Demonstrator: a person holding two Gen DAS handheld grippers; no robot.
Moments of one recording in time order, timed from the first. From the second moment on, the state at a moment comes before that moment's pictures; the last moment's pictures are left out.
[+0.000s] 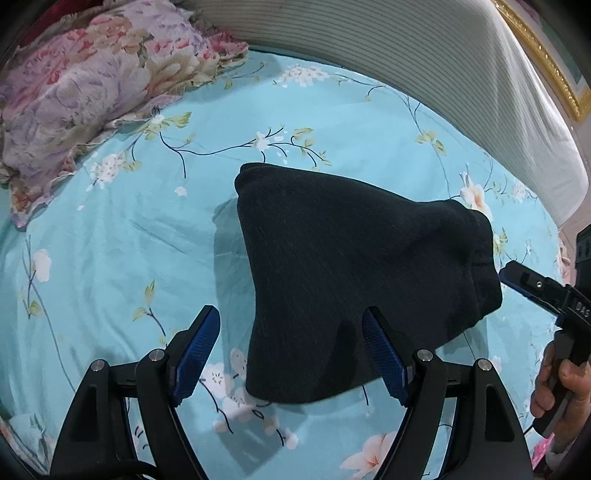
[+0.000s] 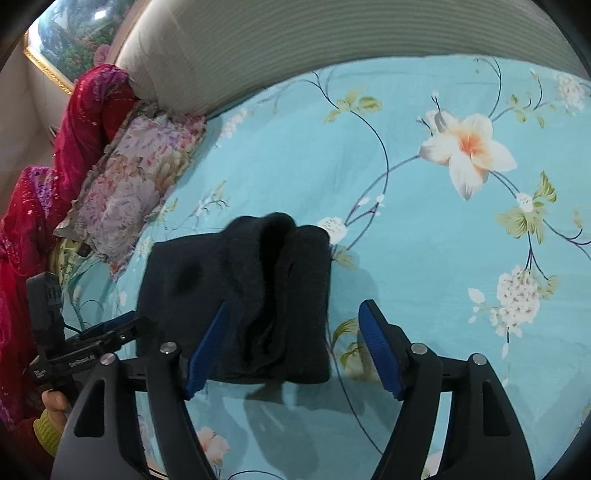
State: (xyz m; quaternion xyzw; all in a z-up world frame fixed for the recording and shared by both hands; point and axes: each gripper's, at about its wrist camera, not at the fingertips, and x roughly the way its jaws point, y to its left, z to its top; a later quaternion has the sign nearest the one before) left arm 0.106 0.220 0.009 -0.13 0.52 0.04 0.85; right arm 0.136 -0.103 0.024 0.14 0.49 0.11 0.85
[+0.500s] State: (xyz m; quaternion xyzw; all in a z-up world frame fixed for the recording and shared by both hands) left arm 0.070 0.189 0.022 -0.08 0.51 0.06 0.86; right arm 0.091 -0.054 0.034 0.02 0.48 0.15 0.87
